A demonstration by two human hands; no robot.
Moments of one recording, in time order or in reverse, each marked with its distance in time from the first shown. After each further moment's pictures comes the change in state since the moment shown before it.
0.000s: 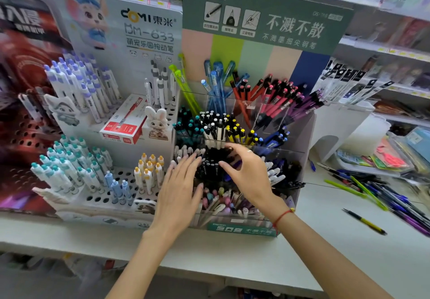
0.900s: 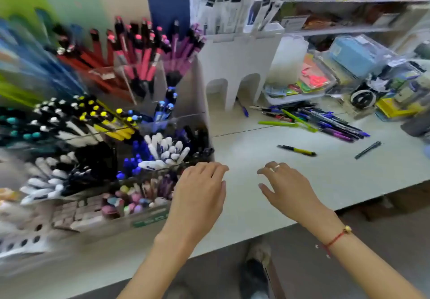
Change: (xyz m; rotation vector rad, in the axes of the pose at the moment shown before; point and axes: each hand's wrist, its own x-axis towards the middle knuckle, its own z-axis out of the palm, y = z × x) left_hand 0.016 0.180 0.093 -0.032 -0.155 0.509; right_hand -0.153 0.165 -0.138 -0.582 -0.364 0.381
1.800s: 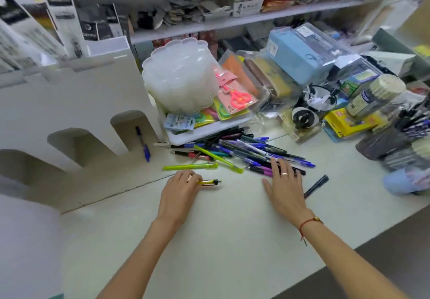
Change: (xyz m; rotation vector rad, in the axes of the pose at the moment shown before) left_hand 0.238 0.083 0.296 -0.013 -0.228 -0.049; right_hand 0.108 0.375 0.111 0.050 -0.051 0.423
